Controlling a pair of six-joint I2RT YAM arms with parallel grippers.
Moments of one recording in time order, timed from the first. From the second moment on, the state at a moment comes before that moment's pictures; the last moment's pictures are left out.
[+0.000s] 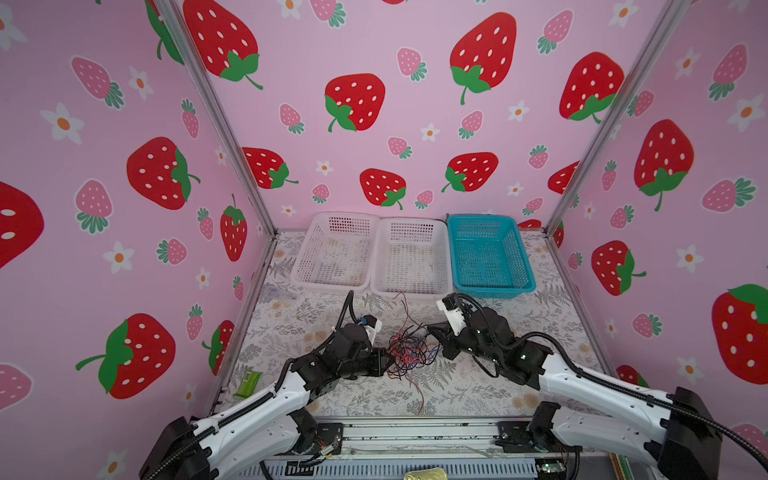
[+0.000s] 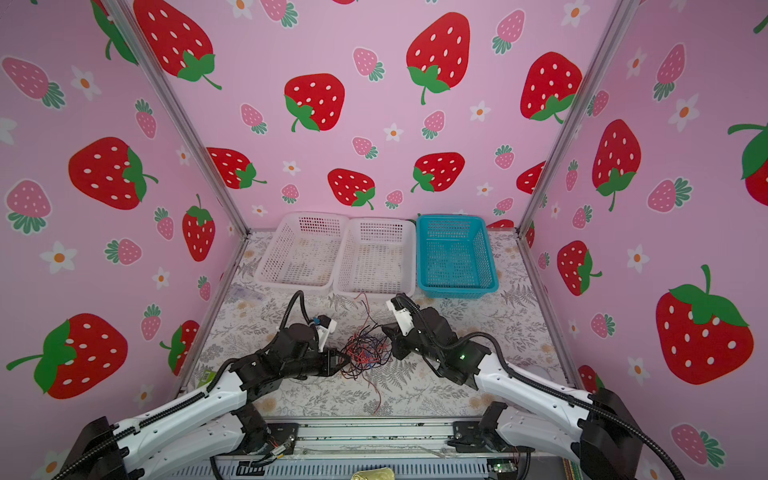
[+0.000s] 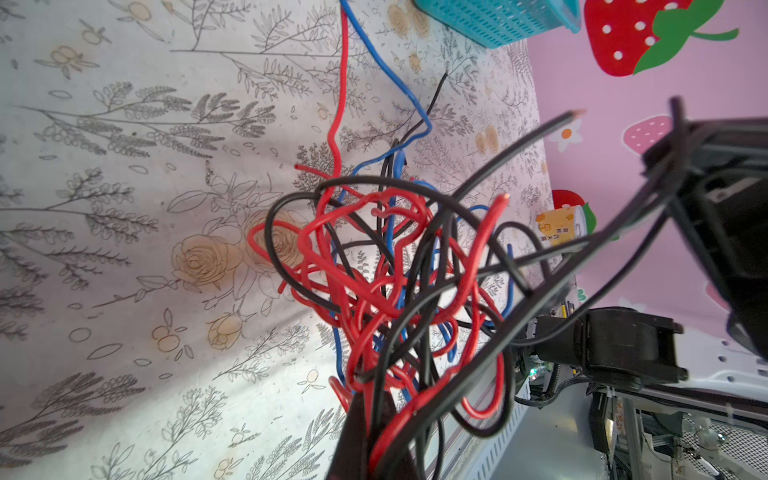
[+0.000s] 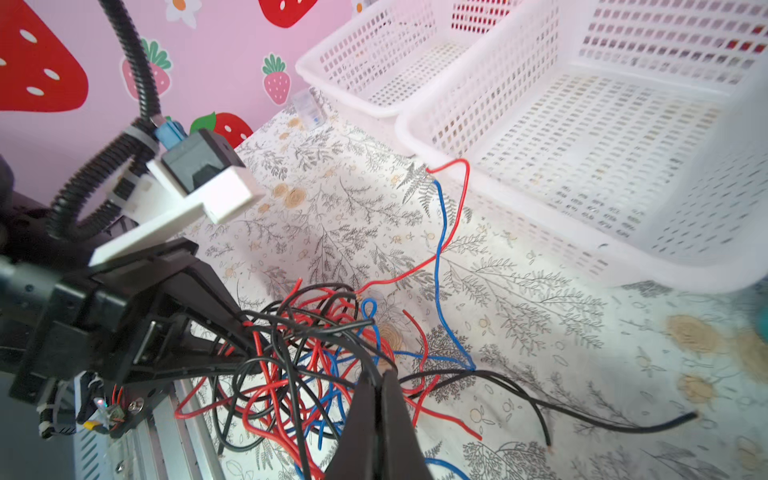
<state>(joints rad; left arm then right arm) -0.74 0.91 0.44 -0.24 0.30 -0.75 0.98 1.03 0.65 -0.06 -0.04 0.26</state>
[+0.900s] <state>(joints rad) -0.73 0.94 0.40 -0.26 0.29 -0.73 0.92 0.98 1.23 -0.29 0.07 0.15</state>
